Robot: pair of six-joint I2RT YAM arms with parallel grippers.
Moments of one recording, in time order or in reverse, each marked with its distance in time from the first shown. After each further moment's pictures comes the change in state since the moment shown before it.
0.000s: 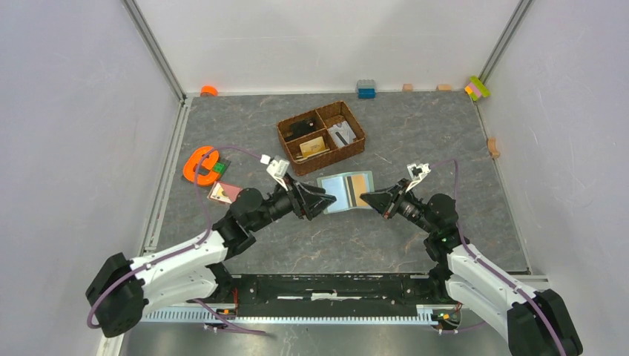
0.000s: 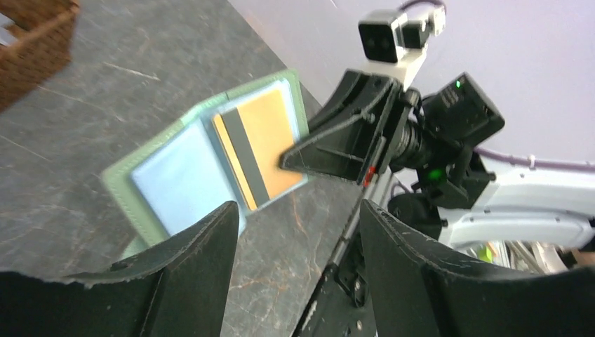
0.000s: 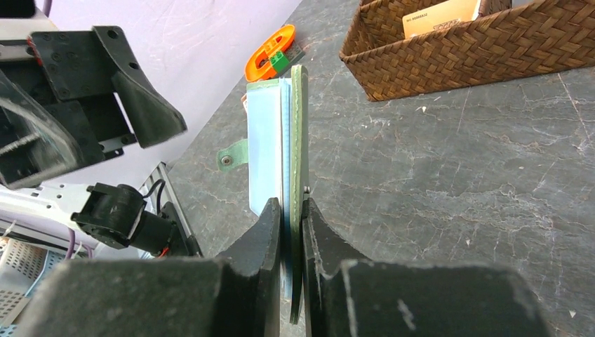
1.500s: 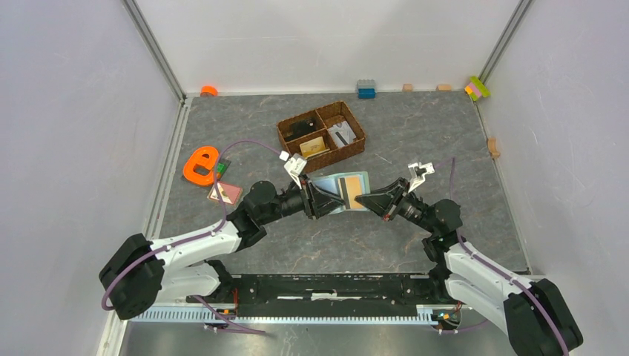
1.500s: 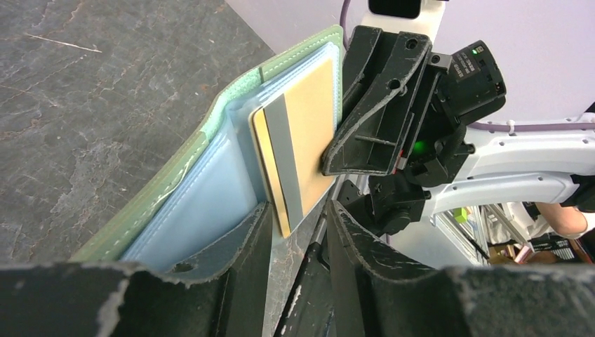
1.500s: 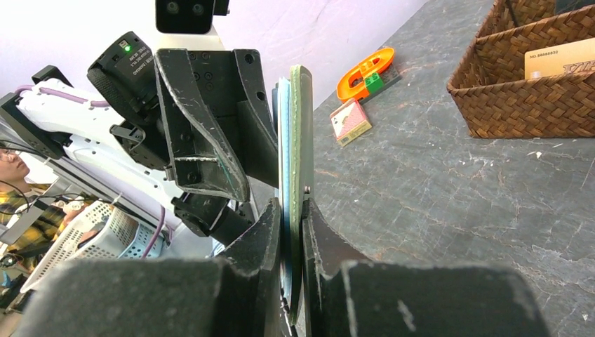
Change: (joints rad) left arm -0.003 0.203 0.061 0.101 0.172 -0.012; right arm 0.028 0.056 -0.019 0.315 -0.152 0.185
